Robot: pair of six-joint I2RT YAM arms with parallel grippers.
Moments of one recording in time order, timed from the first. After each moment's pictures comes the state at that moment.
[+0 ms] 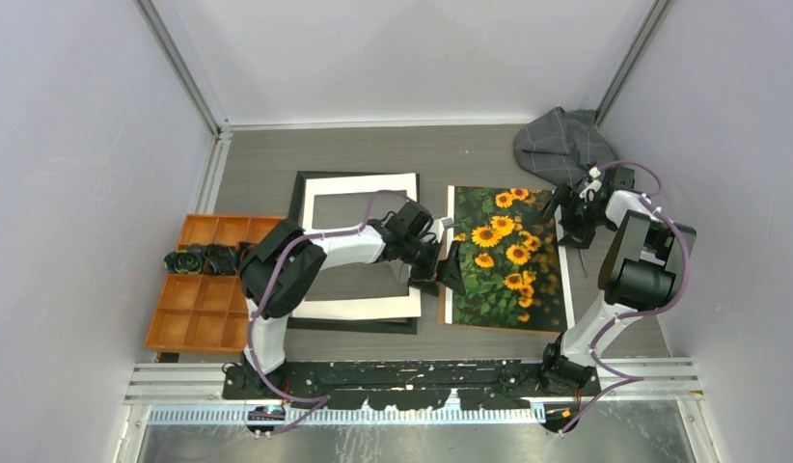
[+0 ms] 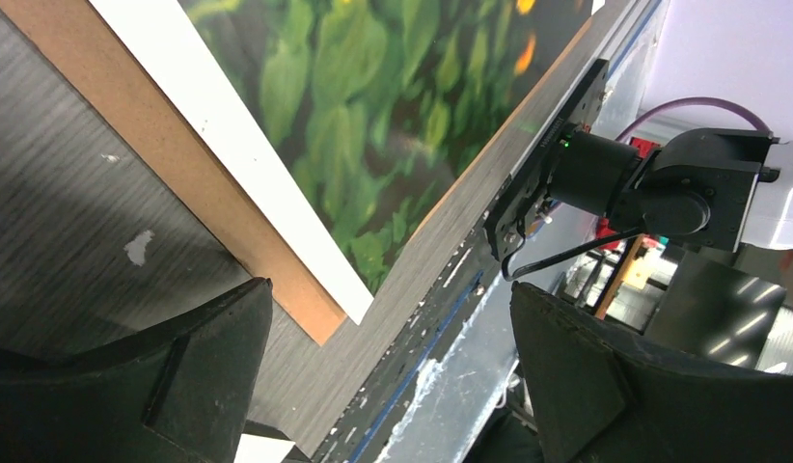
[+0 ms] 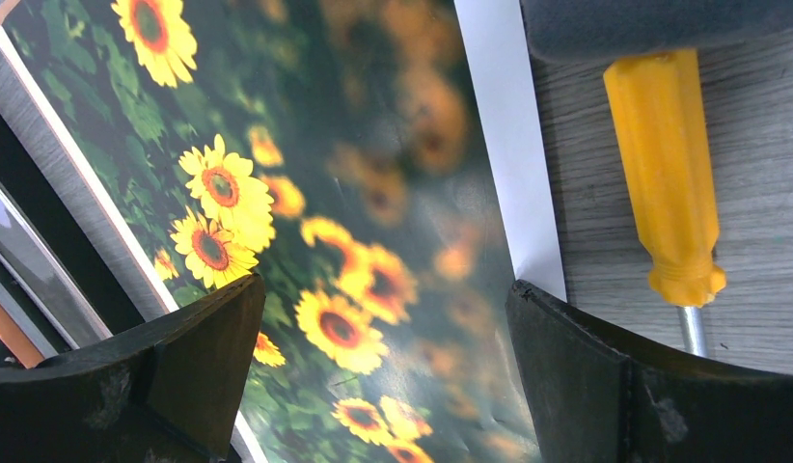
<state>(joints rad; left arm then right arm) -0.82 1.95 1.20 -0.17 0.69 -0.68 -0.38 1.79 1.12 -0.55 -0.47 0.18</state>
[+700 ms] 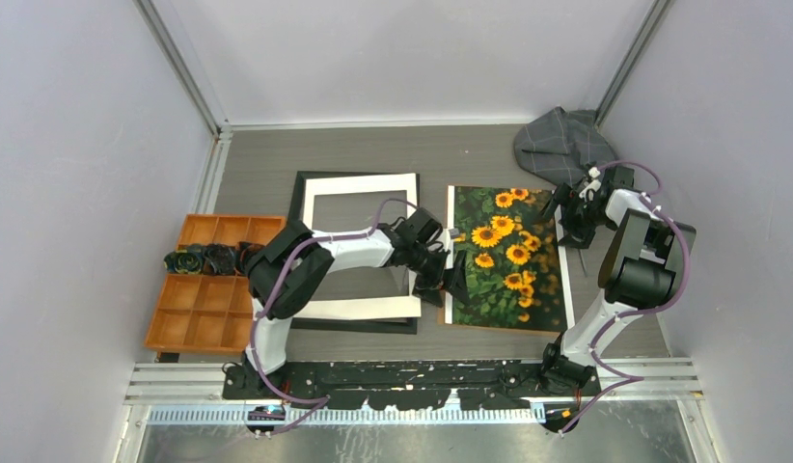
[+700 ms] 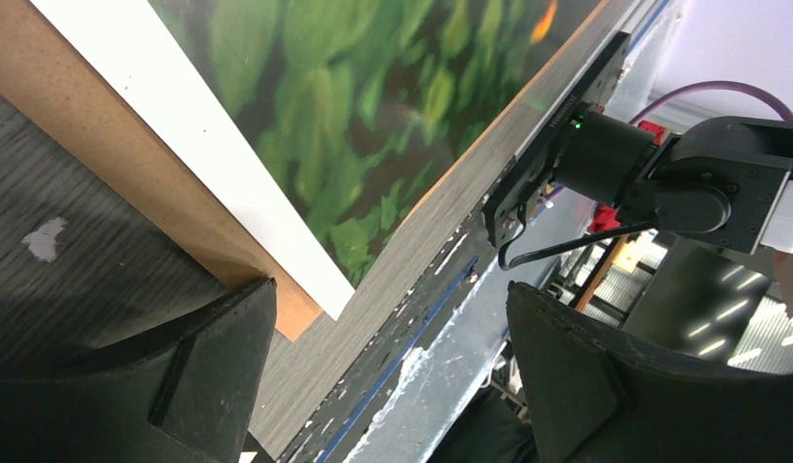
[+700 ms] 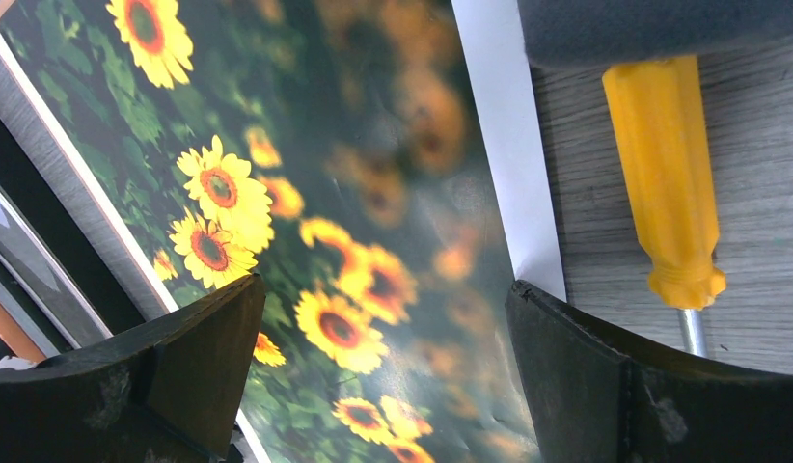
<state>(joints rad) -0.88 1.98 1.22 -0.21 0.70 -0.75 -0.38 1.80 1.14 -0.56 -0.47 0.18</state>
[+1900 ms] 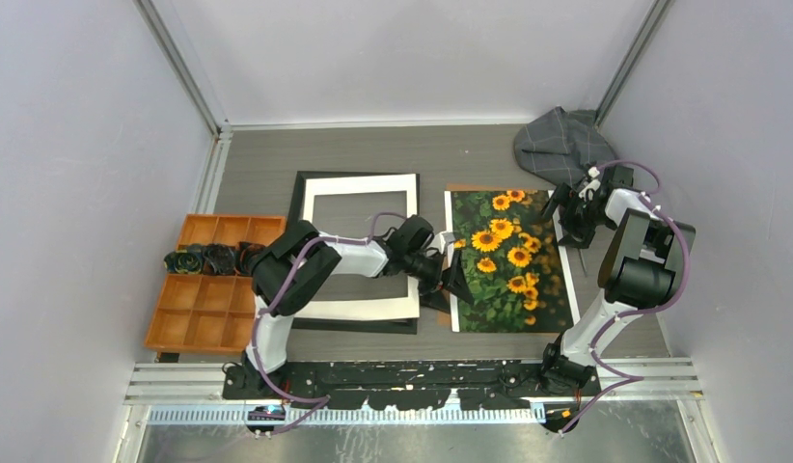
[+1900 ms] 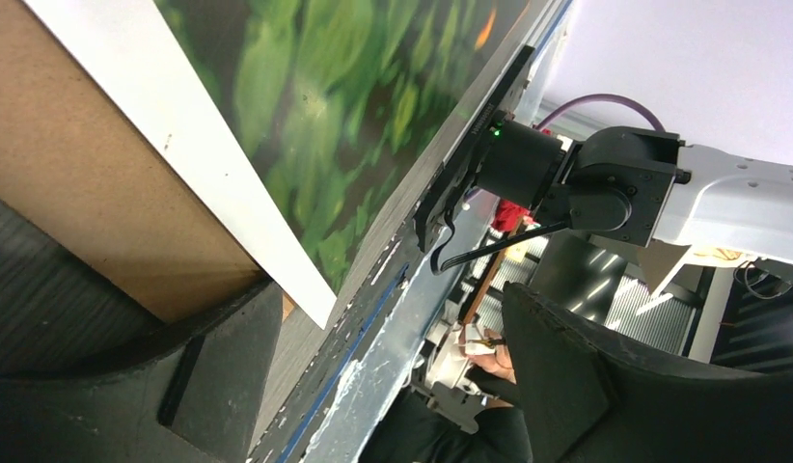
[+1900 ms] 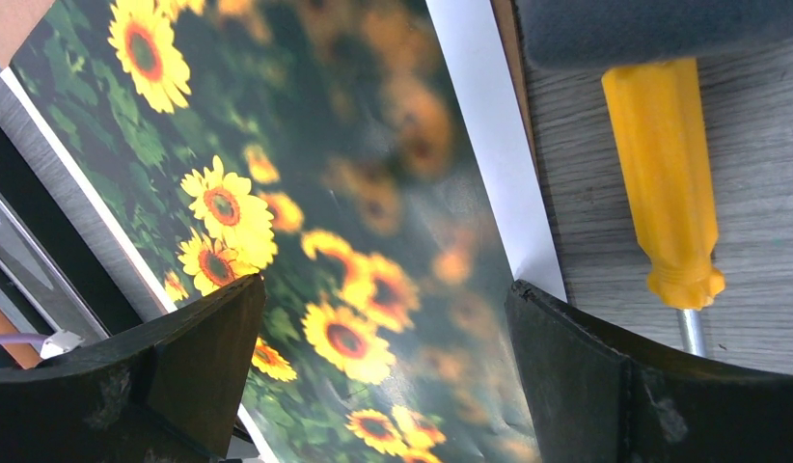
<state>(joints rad) -0.86 2.01 1.10 0.11 0.82 -1.00 -0.38 1.80 1.14 -0.56 -0.46 0.18</state>
